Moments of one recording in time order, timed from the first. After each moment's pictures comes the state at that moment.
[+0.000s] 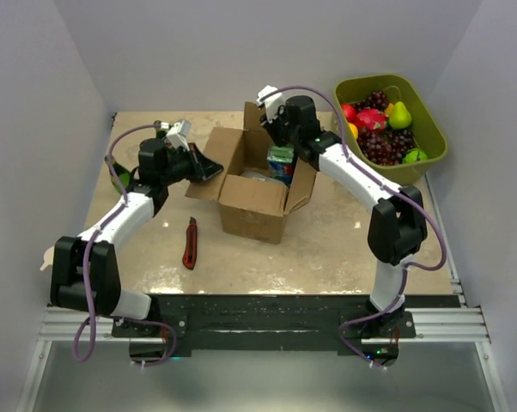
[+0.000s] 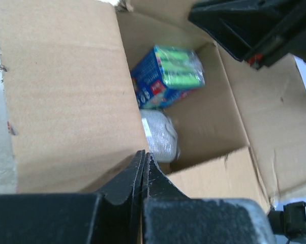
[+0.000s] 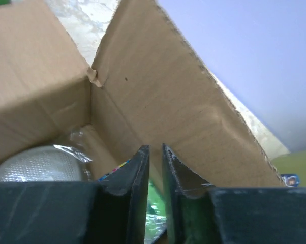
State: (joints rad) left arm -0.15 1.43 0.91 0.20 0.62 -0.51; right arm 0.52 1.90 1.67 -0.17 0.00 -0.35
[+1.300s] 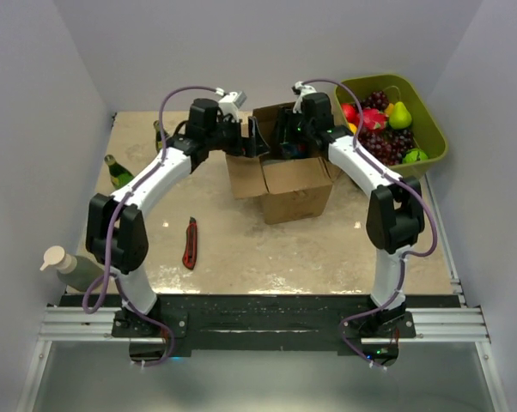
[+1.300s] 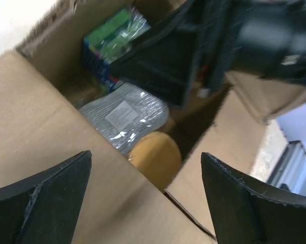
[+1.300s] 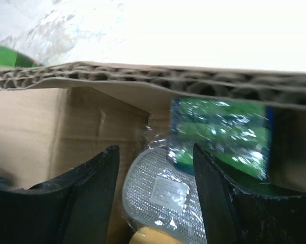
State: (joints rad) left arm -0.38 1.77 1.53 -0.20 0.50 -0.35; right arm 0.38 2.00 1.74 -0.25 -0.13 0.31
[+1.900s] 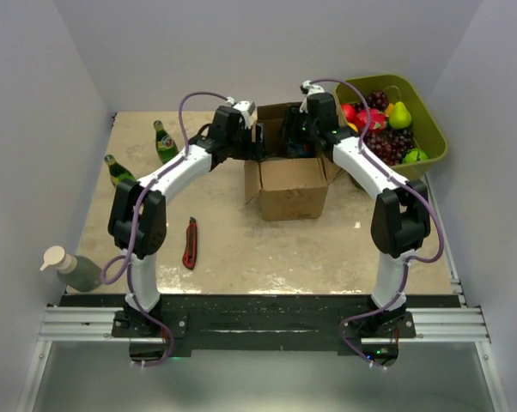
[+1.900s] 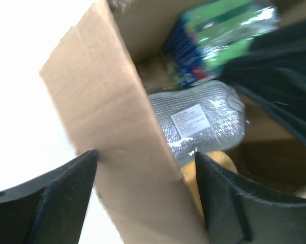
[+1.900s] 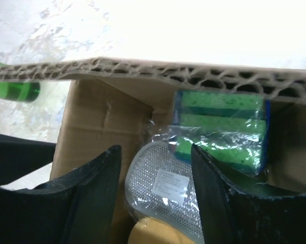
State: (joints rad) left arm -0.46 1.95 1.63 -0.30 0.15 -0.33; right arm 0.37 1.96 1.70 -0.26 -0.07 0.35
